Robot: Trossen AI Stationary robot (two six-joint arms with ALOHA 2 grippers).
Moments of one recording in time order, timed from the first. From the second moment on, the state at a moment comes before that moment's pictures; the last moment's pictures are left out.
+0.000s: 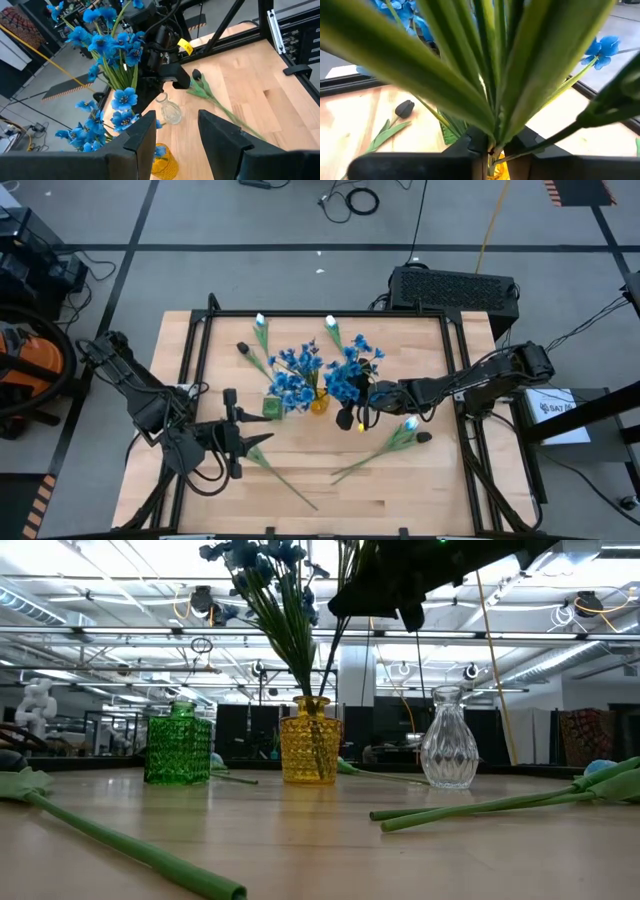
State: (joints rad) left arm -0.75 1.26 1.26 -0.56 -0.88 -0.05; right arm 0.17 1.50 0.88 0.31 0.49 0.24
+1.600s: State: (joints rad) left arm -0.75 1.26 1.26 -0.57 -0.87 -0.07; right arm 0.26 1.13 0.88 -0.33 0.34 0.47
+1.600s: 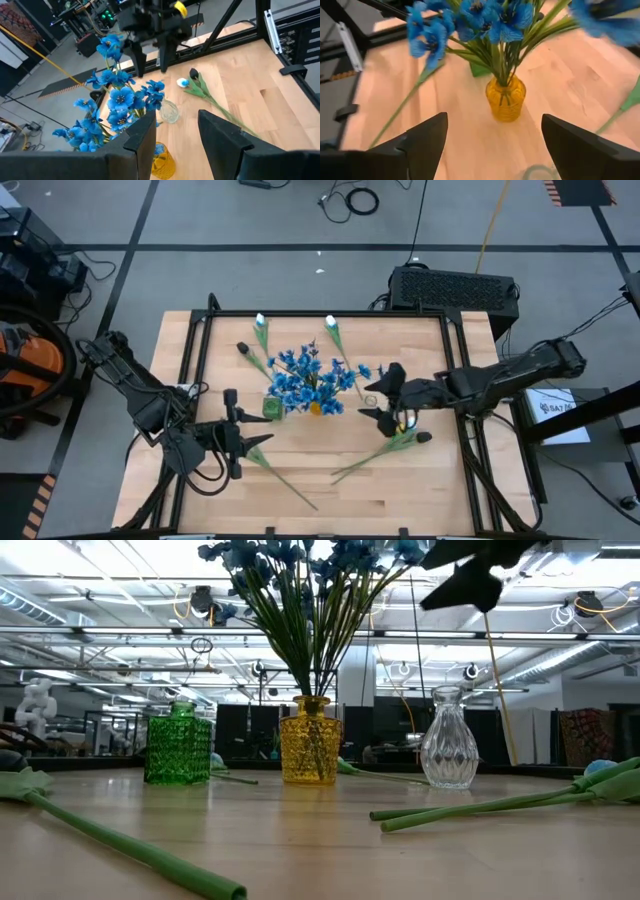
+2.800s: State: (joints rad) left arm -0.89 1.26 0.91 -0.72 -0.71 -0.65; right arm 0.33 1.08 0.88 -0.49 0.33 0.54
